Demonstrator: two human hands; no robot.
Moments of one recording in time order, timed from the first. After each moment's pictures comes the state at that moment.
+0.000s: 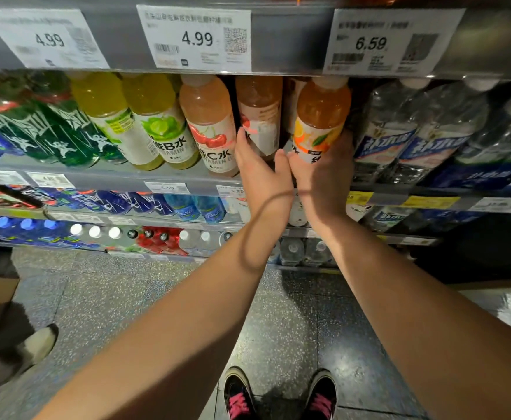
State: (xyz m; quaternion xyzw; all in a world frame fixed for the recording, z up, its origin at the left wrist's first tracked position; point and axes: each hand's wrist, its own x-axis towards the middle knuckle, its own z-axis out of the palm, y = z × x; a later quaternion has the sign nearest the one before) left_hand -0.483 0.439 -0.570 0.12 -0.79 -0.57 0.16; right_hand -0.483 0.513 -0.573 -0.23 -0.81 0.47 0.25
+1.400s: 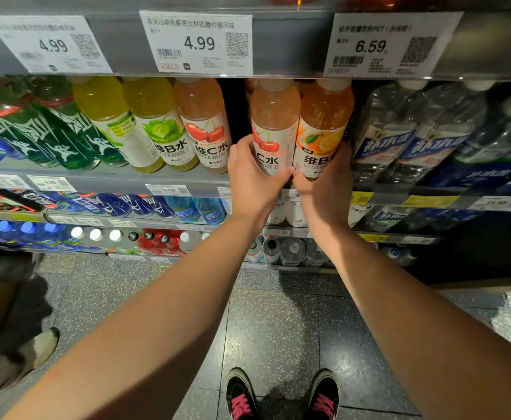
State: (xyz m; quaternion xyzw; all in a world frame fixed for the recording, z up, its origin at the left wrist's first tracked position) left_hand -0.489 0.406 -0.579 0.03 -0.85 -0.52 0.09; right_hand -0.460 0.513 -0.579 -0.20 -0.83 0.46 0.21
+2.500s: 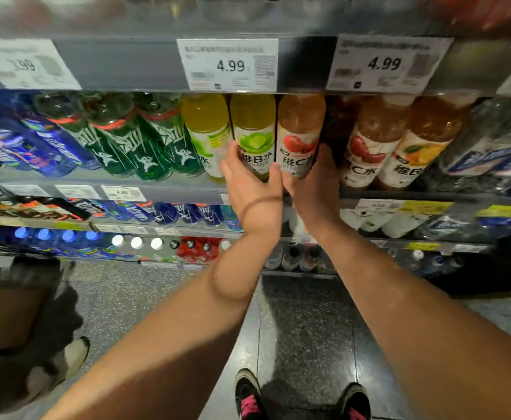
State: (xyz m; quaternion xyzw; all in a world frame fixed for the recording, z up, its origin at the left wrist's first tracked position) left_hand -0.504 0.283 -0.568 0.14 -0.84 -0.50 0.18; right_hand -0.503 0.367 -0.570 -0.18 -0.84 0.50 0.15
